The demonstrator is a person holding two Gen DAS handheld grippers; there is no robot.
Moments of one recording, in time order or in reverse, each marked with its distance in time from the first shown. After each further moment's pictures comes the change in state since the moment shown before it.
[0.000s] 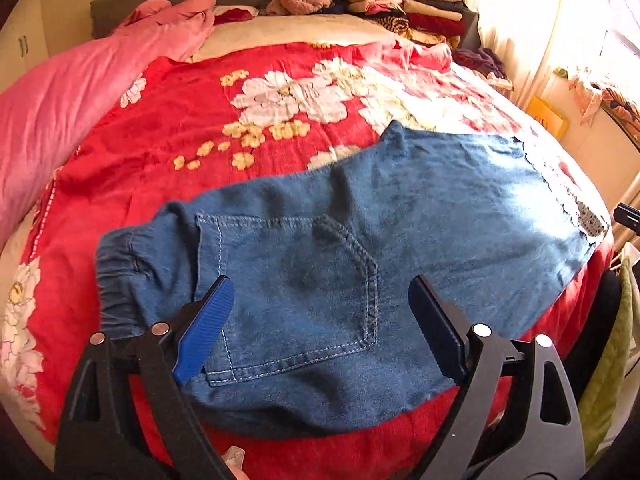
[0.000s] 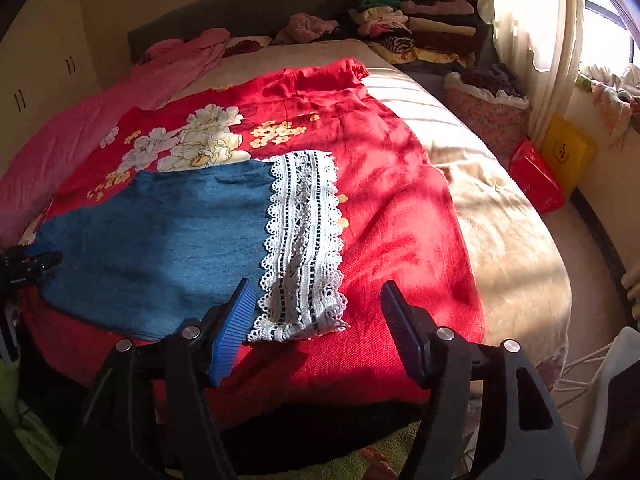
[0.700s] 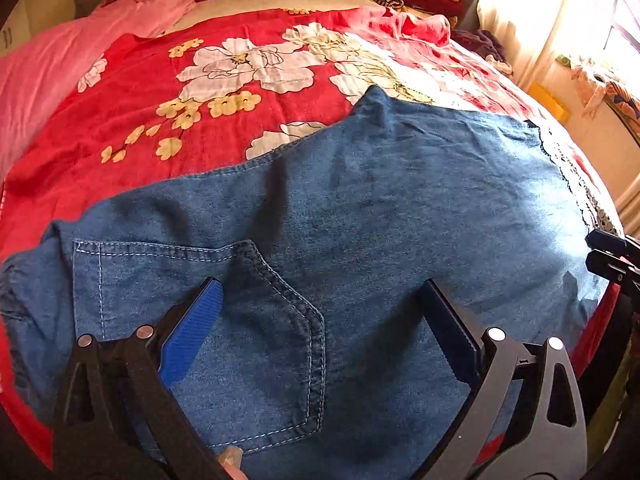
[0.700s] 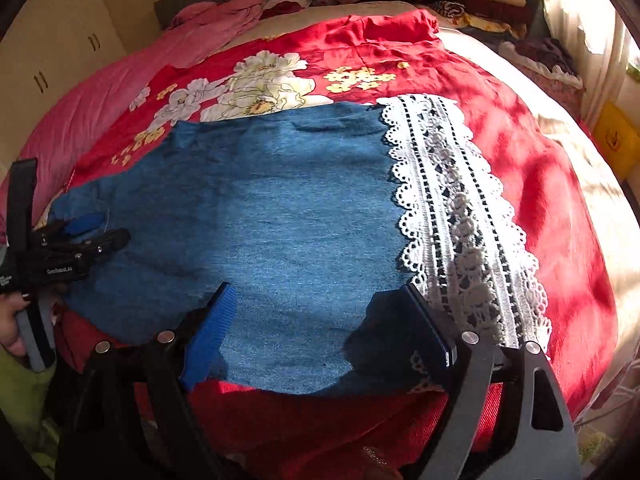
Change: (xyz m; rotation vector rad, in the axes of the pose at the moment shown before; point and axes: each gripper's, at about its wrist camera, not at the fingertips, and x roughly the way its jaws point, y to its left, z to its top) left arm 0.070 -0.026 0.013 -0.018 0.083 -0.045; right arm 0.082 0.052 -0.003 0.038 0.141 0.174
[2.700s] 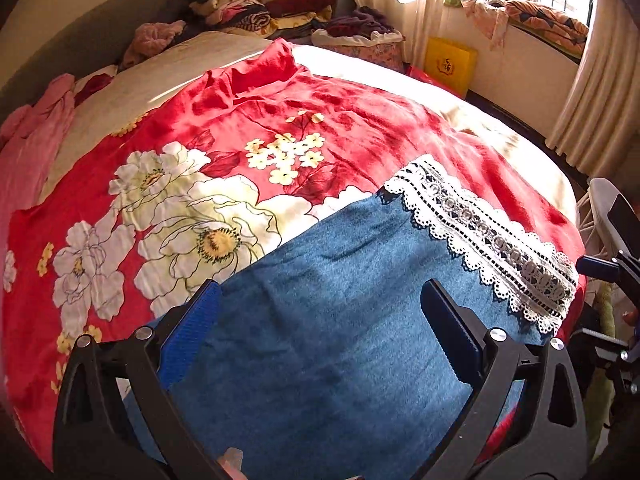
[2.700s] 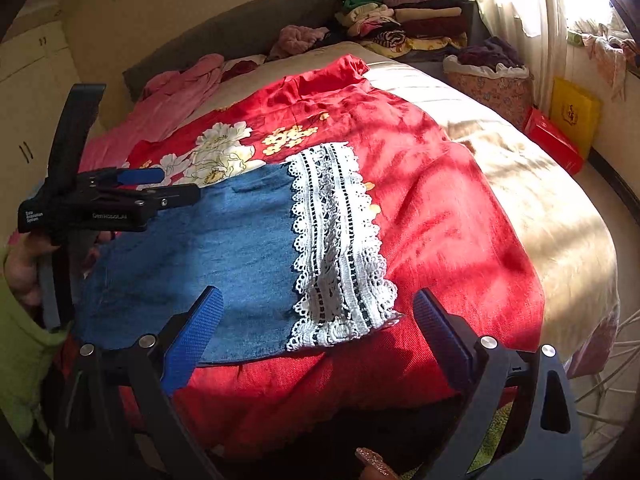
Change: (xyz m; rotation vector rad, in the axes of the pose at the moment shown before) left arm 0.018 -0.166 0.115 0.434 -0.036 -0.142; right arm -0.061 -0.044 -0.023 0.135 -0.179 -0.071
